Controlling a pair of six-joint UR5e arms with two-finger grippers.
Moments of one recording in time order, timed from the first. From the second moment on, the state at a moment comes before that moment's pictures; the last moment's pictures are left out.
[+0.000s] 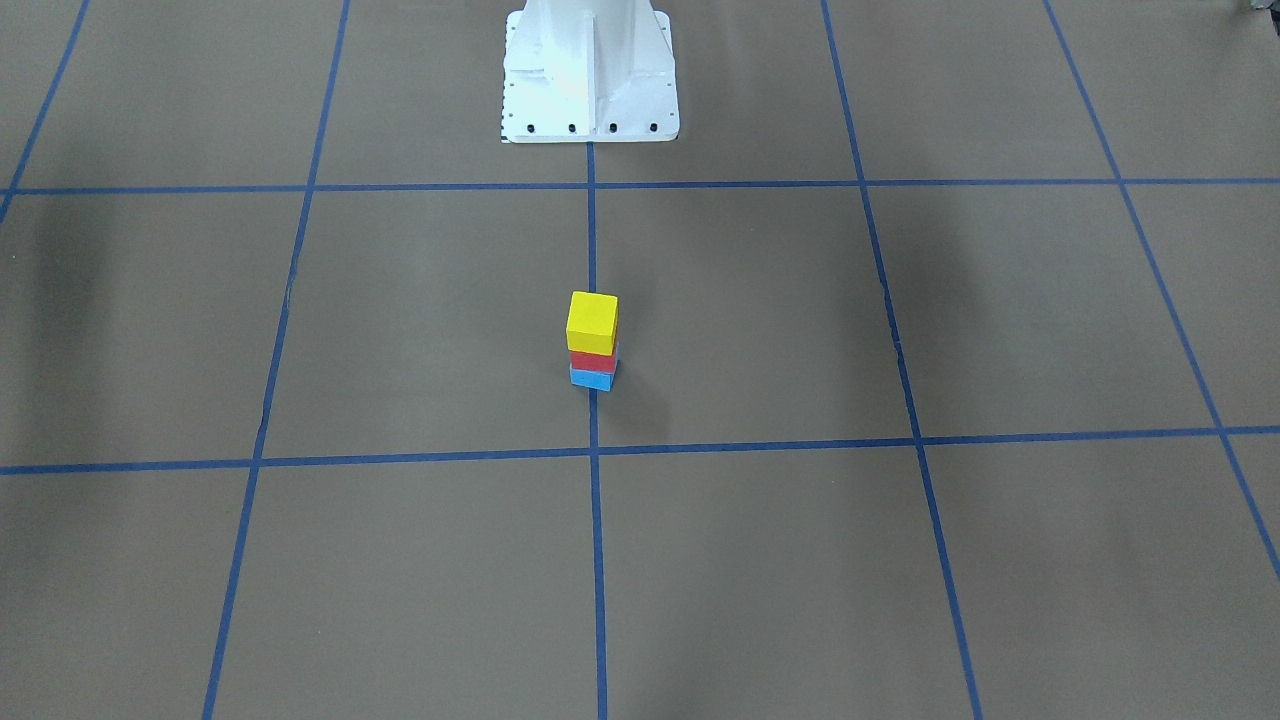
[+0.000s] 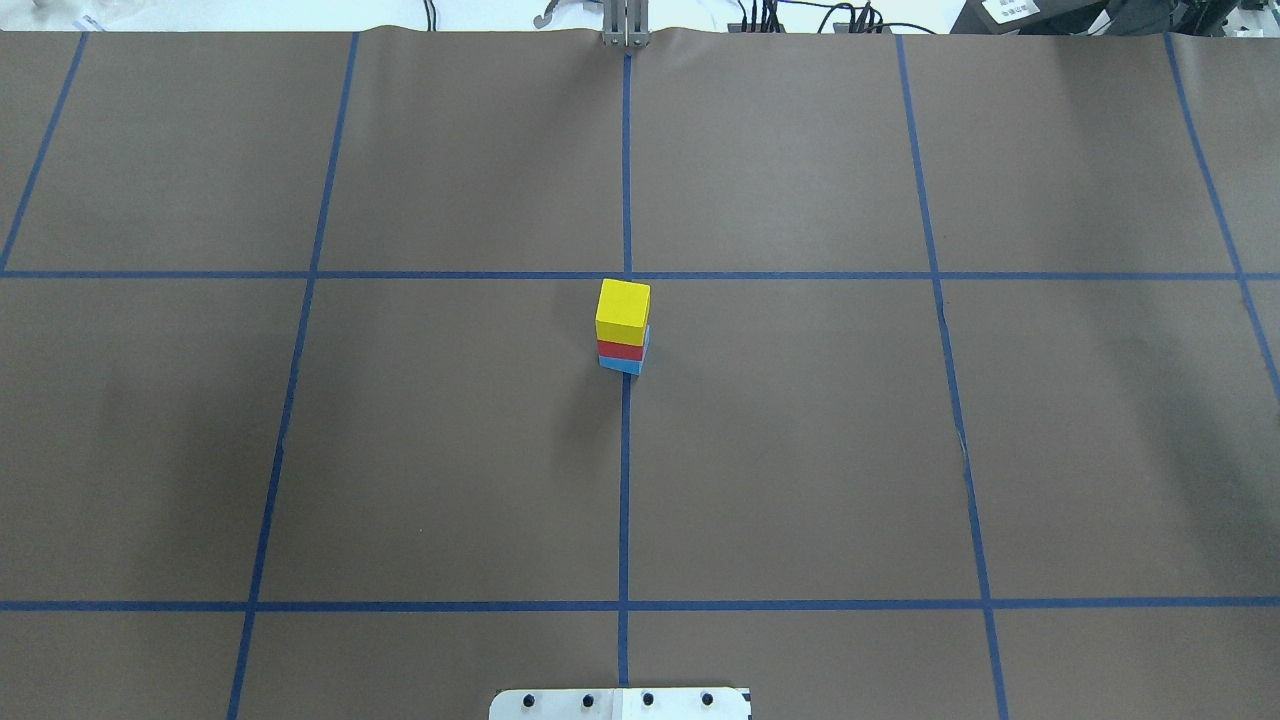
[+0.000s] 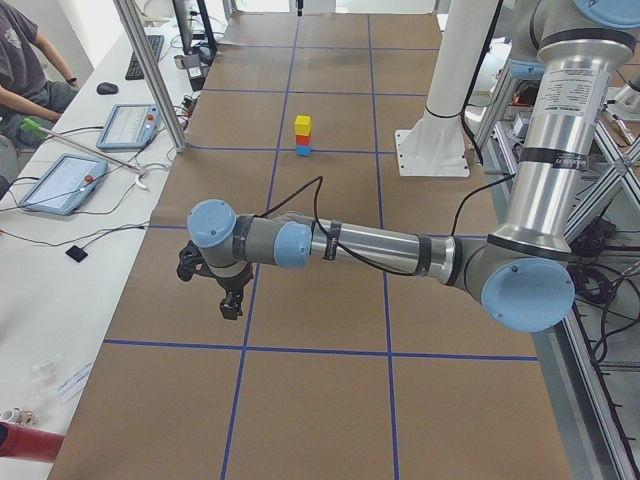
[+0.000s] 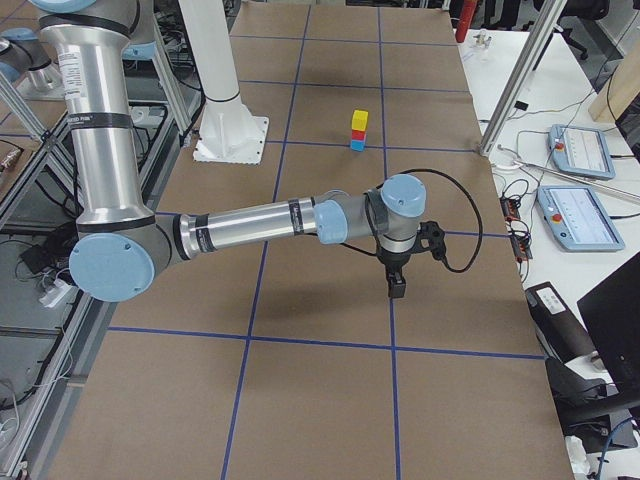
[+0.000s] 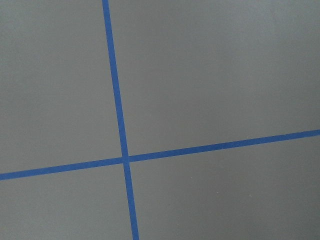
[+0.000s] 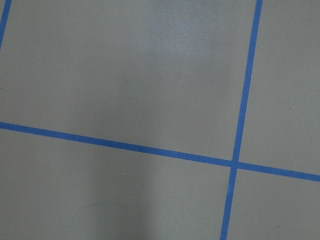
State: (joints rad) left arm -1.53 -1.74 -1.55 -1.53 -2.43 0.03; right arm 1.44 -1.47 1.68 -1.55 2.32 0.09
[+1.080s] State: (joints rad) left arm -1.52 -1.71 -1.60 -1.54 -2.43 0.02; right arm 1.44 -1.49 1.69 -1.55 2.34 0.10
